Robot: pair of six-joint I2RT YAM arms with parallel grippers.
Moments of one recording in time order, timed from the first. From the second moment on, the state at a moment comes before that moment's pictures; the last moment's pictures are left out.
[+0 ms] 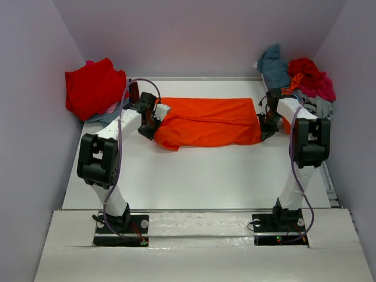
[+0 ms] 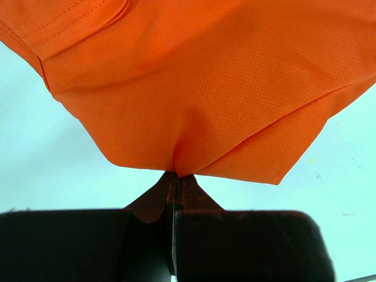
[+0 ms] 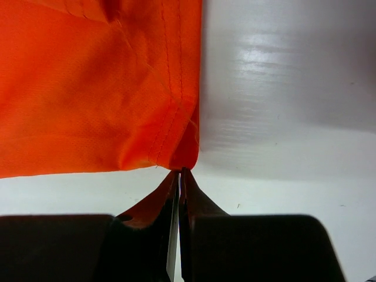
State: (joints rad) left arm -0.29 1.75 1.30 -0.74 0.05 0.29; right arm -0.02 2.01 1.51 -0.94 -0.08 -0.02
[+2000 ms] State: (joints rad) left arm -0.21 2.21 1.82 -0.73 -0.15 0.18; right arm -0.02 2.43 2.25 -1.01 -0.11 -0.02
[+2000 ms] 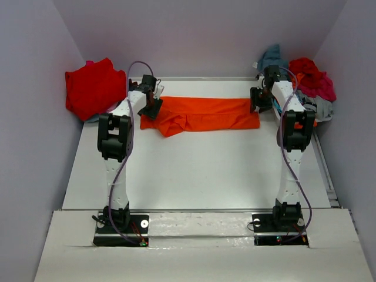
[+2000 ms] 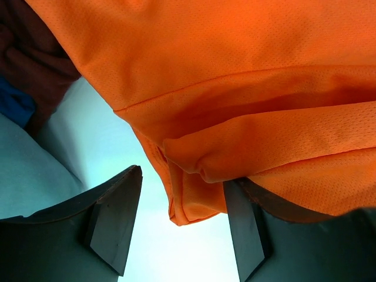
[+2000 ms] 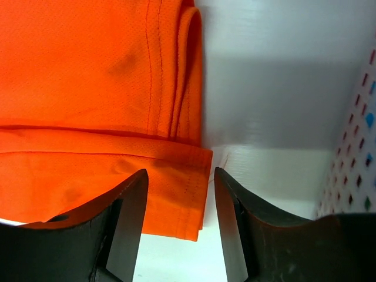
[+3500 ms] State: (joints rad) left arm -0.38 1.85 1.41 -0.76 0.12 0.28; right arm 0.08 2.25 1.93 -1.02 -0.18 -0.04
